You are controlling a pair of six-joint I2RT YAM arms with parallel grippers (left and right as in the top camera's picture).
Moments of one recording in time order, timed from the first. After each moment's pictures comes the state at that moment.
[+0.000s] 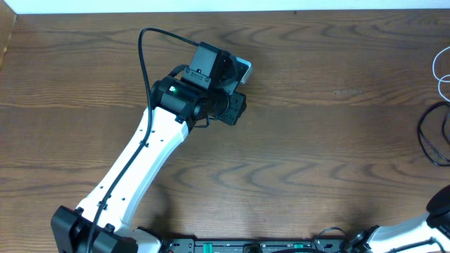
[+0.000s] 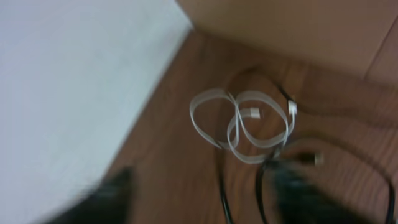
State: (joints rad) left arm -0.49 1.56 1.48 -0.95 0.25 -0.03; right arm -0.78 1.82 1.92 -0.80 -0.22 0.49
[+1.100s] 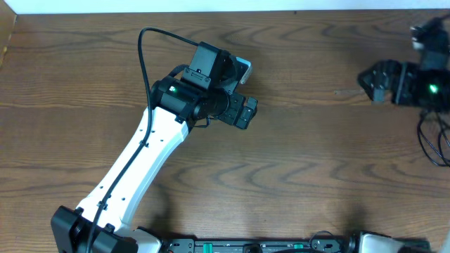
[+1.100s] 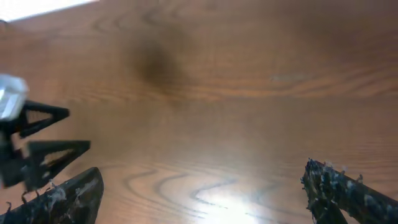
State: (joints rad) left arm -0.49 1.56 1.48 -0.95 0.25 -0.03; right arm -0.16 1.40 1.93 -1.48 -0.41 0.02
